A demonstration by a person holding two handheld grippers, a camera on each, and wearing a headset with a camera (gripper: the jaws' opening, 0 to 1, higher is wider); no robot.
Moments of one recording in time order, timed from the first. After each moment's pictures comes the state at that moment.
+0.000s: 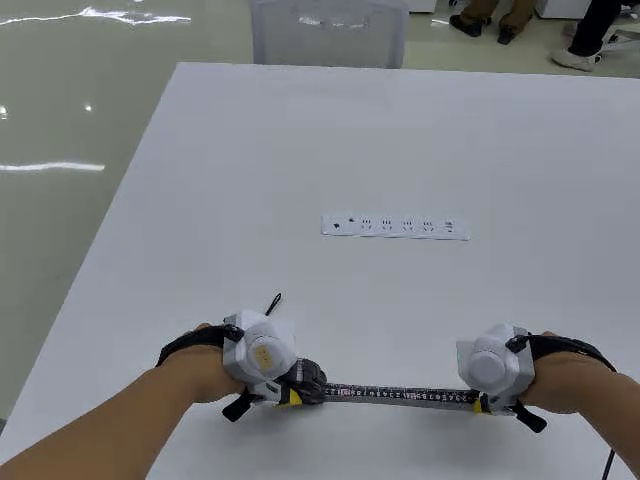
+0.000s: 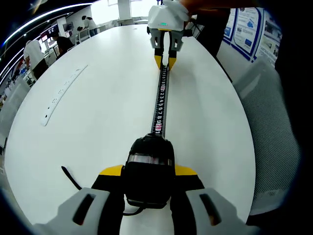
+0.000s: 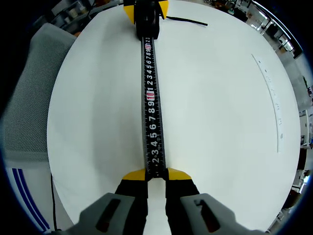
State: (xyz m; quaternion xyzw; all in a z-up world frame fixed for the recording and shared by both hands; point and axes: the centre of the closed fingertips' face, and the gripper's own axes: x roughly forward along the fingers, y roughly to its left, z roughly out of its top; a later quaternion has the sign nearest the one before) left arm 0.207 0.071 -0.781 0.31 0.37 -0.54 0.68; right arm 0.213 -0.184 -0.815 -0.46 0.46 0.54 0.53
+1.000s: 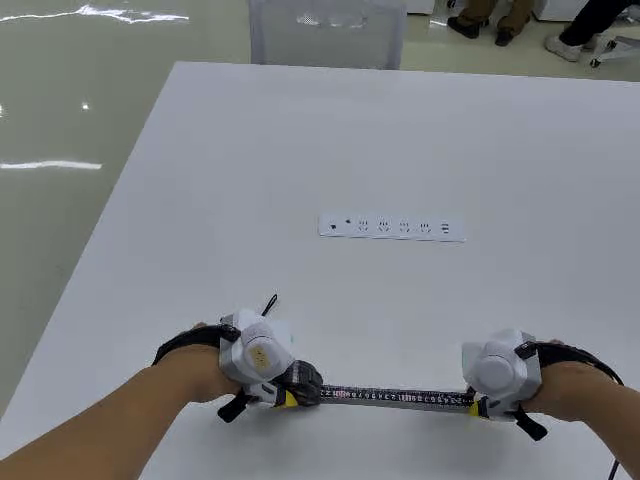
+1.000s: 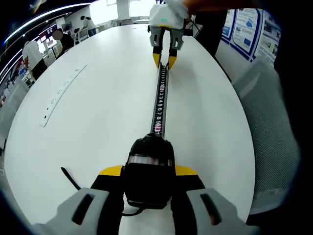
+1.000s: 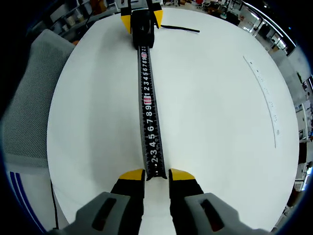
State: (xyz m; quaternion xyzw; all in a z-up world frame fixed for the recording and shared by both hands) left arm 0.207 0.069 -0.782 0.31 0.37 -0.55 0.68; right arm 0.213 -0.180 -0.807 -0.43 0.44 0.55 0.57
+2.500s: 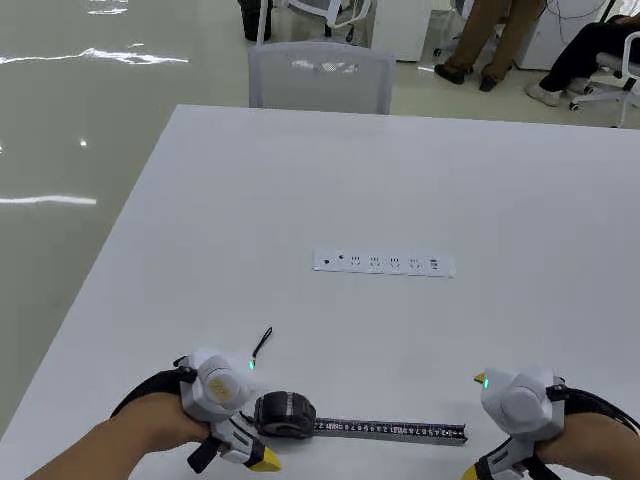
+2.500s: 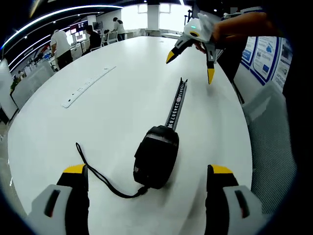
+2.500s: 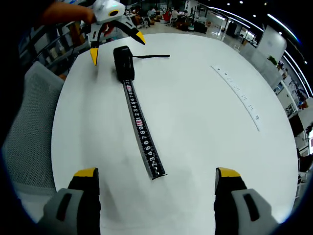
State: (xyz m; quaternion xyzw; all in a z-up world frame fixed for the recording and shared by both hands) left arm 0.210 0.102 -0.762 0.22 0.35 -0.46 0.78; right arm 0.217 -0.180 -0.767 -0.32 0.39 0.49 0.71
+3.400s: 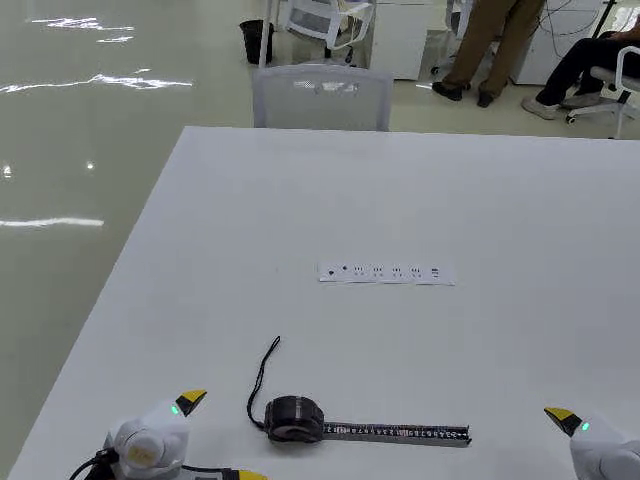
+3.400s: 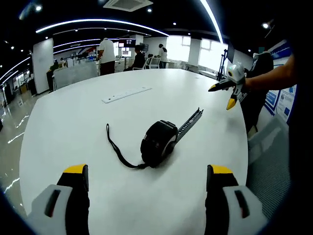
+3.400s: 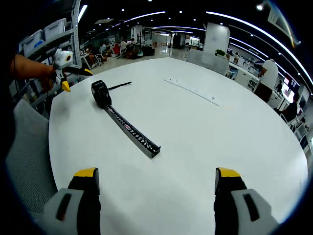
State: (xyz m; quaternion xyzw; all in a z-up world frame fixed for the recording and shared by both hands) left arm 0.164 0.166 -0.723 0.09 0.27 -0.35 0.89; right arm 0.164 -0.234 -0.735 -0.19 0.34 0.37 0.84
